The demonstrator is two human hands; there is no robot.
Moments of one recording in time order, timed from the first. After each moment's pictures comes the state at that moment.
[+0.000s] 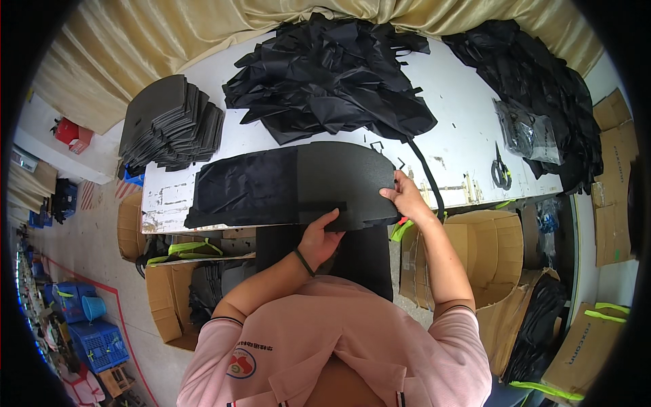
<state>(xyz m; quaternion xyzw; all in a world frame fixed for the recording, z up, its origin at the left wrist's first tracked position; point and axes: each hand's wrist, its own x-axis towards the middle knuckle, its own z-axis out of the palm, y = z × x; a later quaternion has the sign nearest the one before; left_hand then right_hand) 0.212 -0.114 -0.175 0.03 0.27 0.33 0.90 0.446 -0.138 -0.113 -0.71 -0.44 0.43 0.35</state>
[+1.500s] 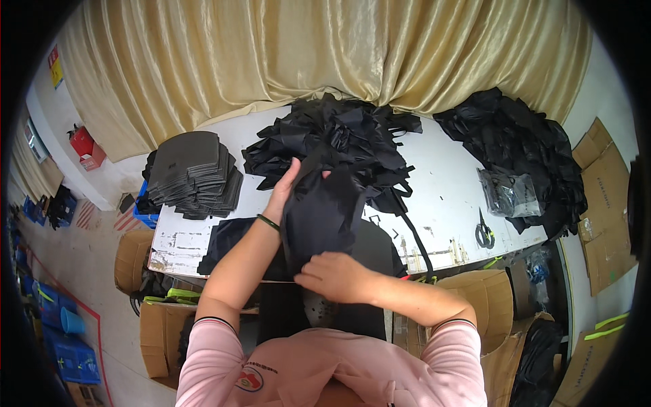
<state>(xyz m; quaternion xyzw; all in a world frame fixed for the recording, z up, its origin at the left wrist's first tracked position) 0.189 0.049 0.009 0.24 0.04 0.27 0.93 0.303 -0.116 -0.007 -0.27 -0.92 -0.05 0.26</state>
